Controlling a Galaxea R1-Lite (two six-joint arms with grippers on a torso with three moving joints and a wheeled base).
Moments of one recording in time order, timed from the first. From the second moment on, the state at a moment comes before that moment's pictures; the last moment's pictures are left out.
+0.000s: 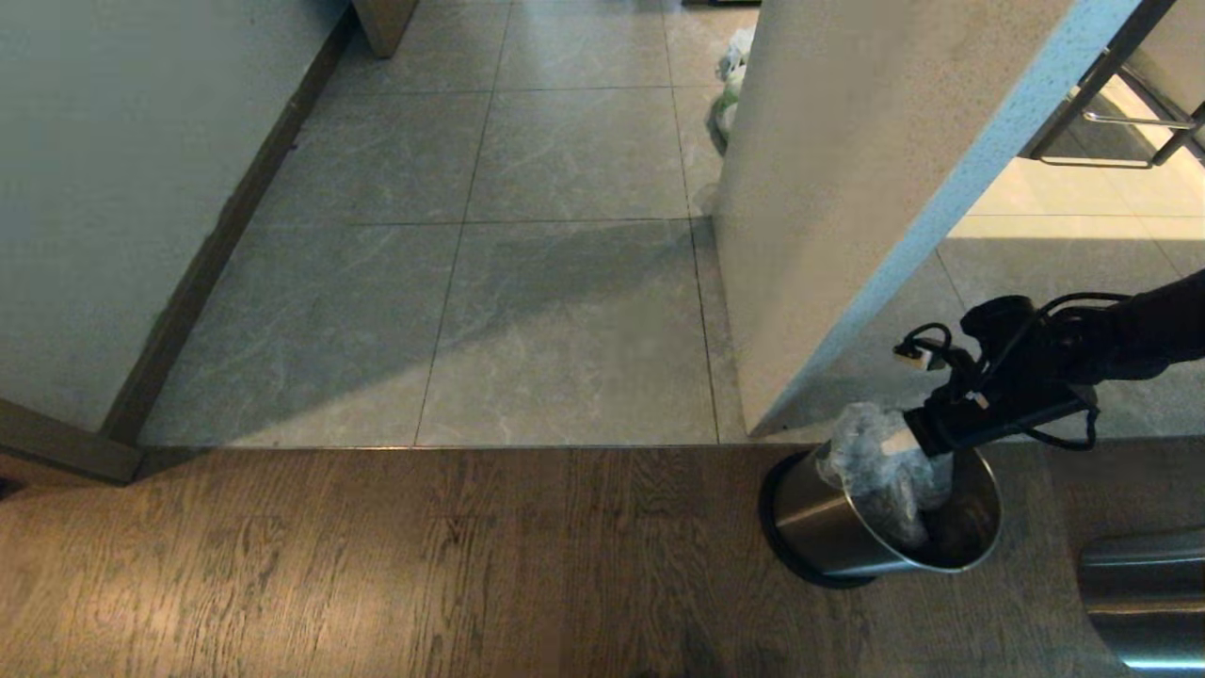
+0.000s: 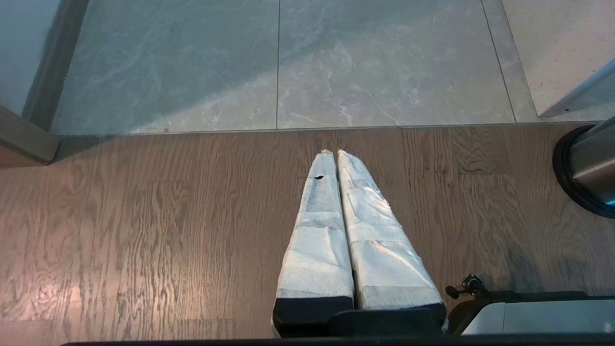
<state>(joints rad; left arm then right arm) 0.00 0.00 0.00 0.00 0.00 0.00 -0.13 2.17 -1.41 0.35 0.45 -0.41</state>
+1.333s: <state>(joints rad) 0.00 0.00 0.00 0.00 0.00 0.00 -0.16 1.50 -1.16 0.46 0.45 -0.40</state>
